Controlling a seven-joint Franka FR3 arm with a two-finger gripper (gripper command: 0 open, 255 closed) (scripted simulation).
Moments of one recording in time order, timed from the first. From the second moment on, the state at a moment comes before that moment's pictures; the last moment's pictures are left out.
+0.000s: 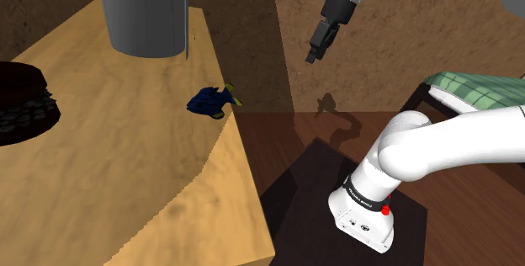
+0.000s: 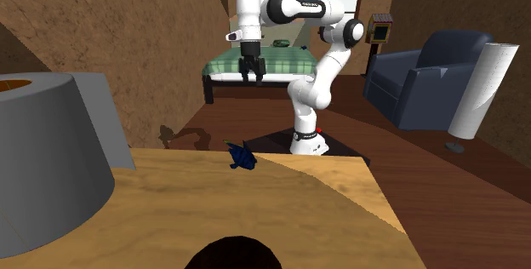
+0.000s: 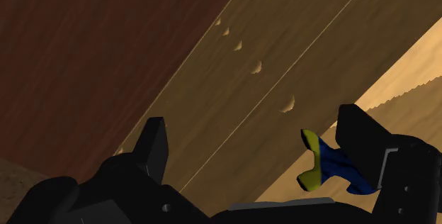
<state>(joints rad) 0.01 -0.82 -0.05 -2.40 0.10 1.63 -0.17</state>
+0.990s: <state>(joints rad) 0.20 -0.60 -0.01 -2.51 0.31 2.15 -0.35</state>
